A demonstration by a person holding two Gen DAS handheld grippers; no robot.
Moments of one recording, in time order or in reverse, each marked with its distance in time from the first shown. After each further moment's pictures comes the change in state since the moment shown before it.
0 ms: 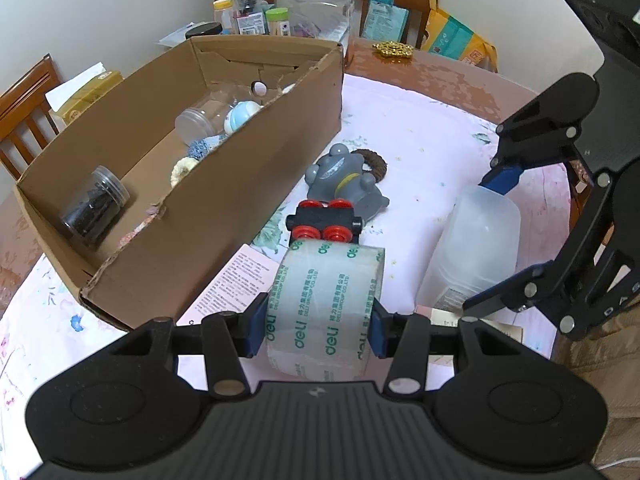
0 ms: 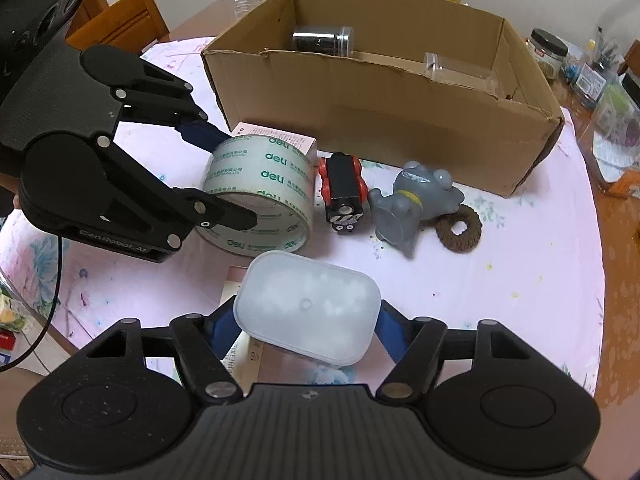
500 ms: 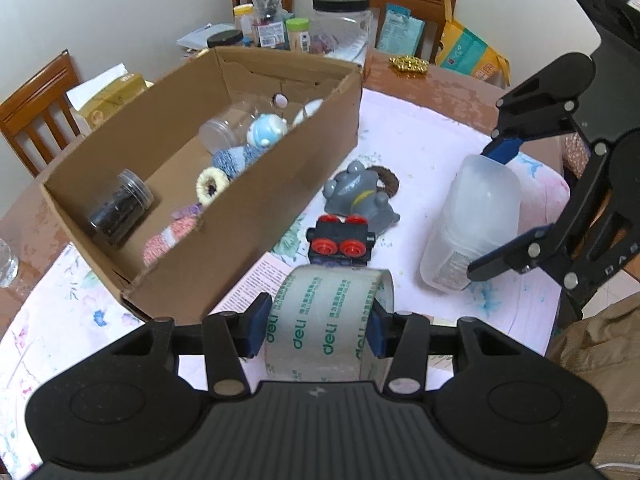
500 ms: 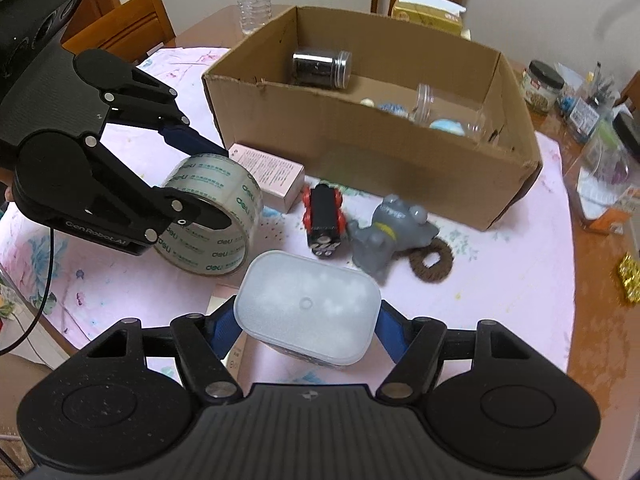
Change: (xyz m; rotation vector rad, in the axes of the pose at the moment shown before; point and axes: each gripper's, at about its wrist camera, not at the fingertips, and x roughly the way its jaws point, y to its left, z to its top) left arm -0.024 0.008 0.009 -0.041 -0.009 0.032; right arm -0.025 -0.009 0.016 -0.086 -0.033 -0.030
